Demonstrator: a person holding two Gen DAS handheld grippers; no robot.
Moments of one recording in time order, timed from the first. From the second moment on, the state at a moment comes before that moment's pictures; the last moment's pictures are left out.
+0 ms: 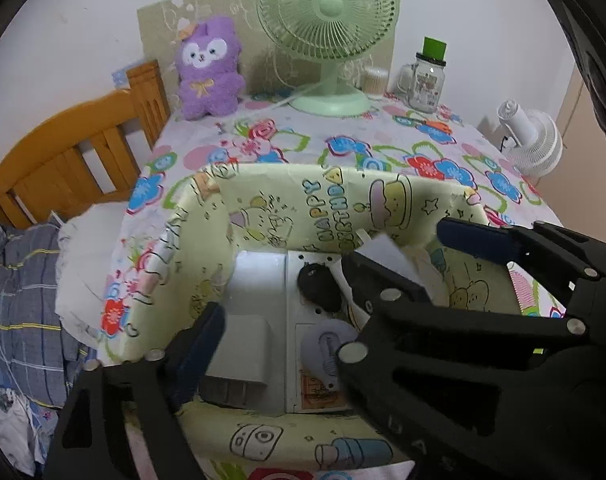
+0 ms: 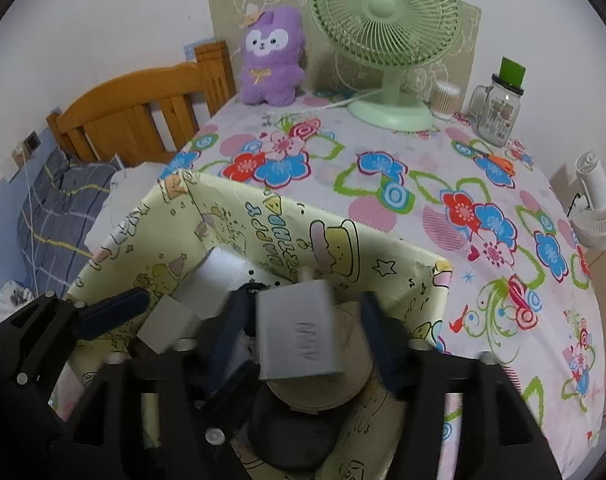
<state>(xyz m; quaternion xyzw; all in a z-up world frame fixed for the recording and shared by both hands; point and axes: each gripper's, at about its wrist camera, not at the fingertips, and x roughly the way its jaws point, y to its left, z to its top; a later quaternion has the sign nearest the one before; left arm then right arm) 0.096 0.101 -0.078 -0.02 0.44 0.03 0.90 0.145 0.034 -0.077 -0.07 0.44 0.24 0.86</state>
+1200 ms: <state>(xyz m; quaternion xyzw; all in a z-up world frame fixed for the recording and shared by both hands) 0.059 0.030 -0.030 0.01 0.37 0.02 0.93 0.095 -0.051 -0.022 -0.06 0.36 0.15 0.92</state>
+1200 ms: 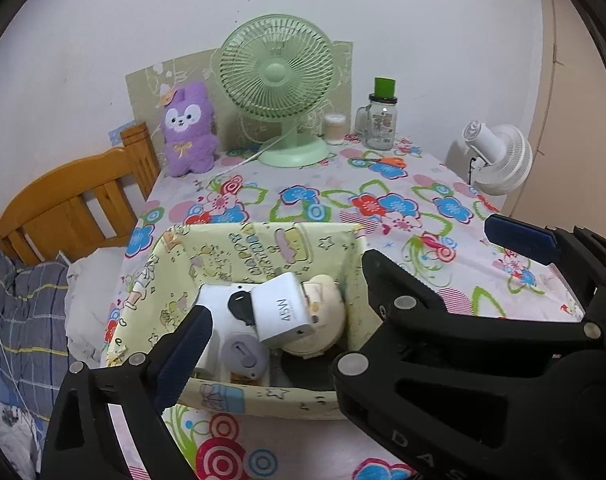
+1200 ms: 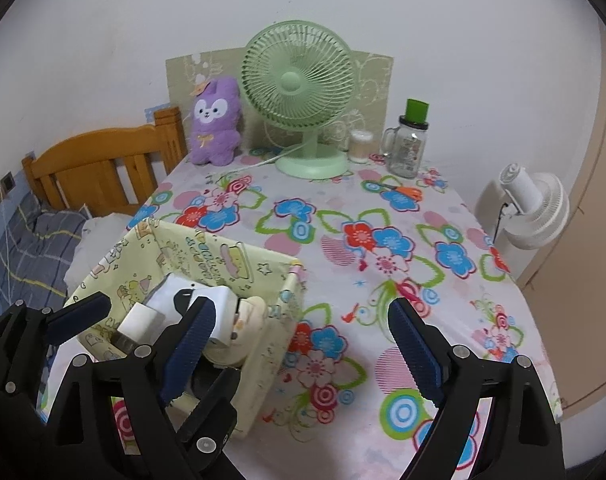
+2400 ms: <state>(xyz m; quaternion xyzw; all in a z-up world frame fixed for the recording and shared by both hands) 0.025 -0.038 0.006 0.03 0.33 -0.02 0.94 0.046 -0.149 0.013 -0.02 0.33 0.05 0.94</state>
